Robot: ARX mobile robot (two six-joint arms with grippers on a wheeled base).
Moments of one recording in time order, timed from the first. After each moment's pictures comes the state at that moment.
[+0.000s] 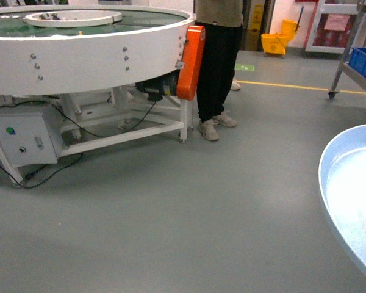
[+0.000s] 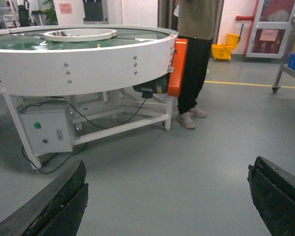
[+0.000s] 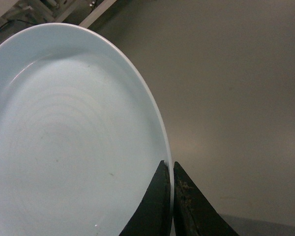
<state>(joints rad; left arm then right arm) 0.00 0.01 0.01 0.00 0.00 0.00 -0.31 1.02 0.44 -0.13 -0.45 0.18</state>
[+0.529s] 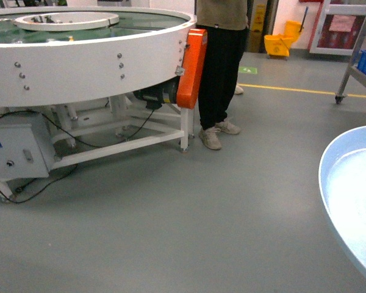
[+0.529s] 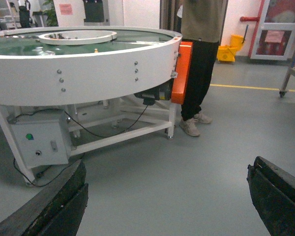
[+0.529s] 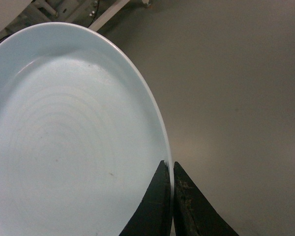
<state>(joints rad) 0.00 0.01 0.01 0.00 0.00 0.00 -0.31 1.02 0.44 -0.13 -0.45 0.18</state>
